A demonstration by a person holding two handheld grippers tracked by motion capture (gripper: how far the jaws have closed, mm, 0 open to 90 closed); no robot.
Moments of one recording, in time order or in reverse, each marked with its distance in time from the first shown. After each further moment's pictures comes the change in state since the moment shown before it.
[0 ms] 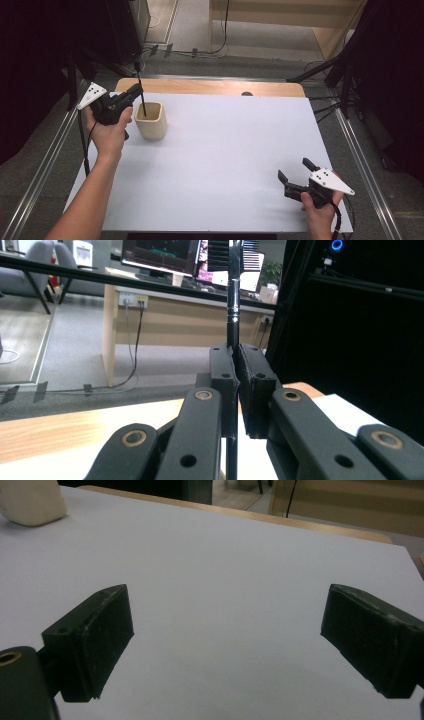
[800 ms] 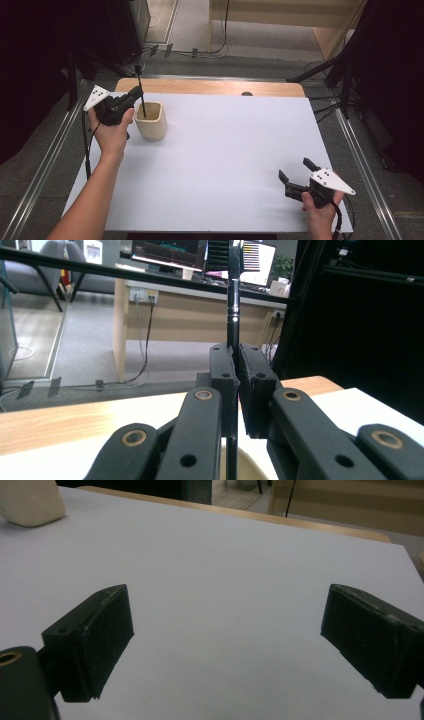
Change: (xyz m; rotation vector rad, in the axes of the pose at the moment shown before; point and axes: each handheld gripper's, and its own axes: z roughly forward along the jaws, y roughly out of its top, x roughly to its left) left arm 0.015 -0.019 0.009 0.022 0.037 0.015; right arm -0.002 -0.001 0.000 -0.001 -0.001 0.003
